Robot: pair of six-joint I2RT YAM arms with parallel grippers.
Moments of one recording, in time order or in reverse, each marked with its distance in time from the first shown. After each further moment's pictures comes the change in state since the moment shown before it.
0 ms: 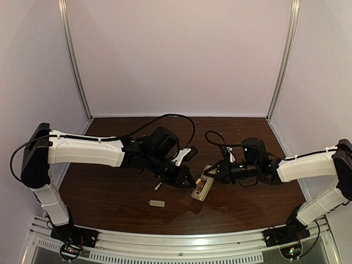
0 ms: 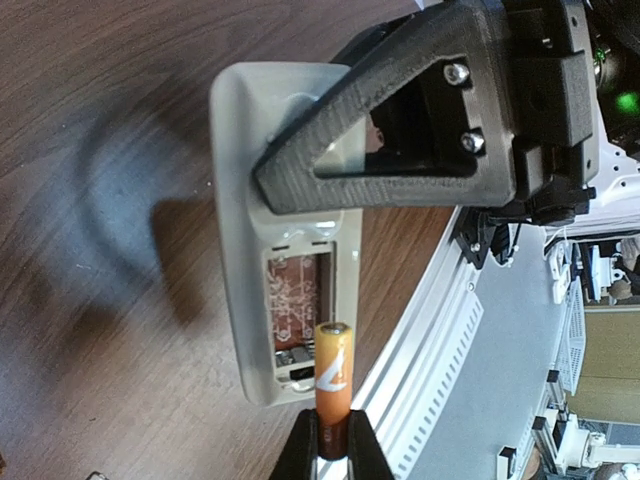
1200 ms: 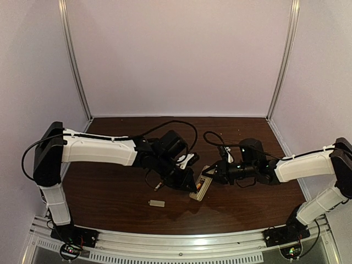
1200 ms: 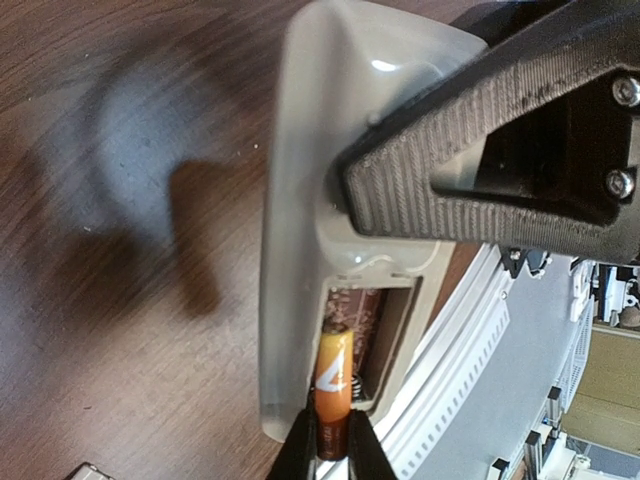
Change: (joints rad) left arm -0.010 0.124 0.114 -0.127 -0.027 -0.085; right arm 0.026 0.029 0.012 0.018 0.039 0.048
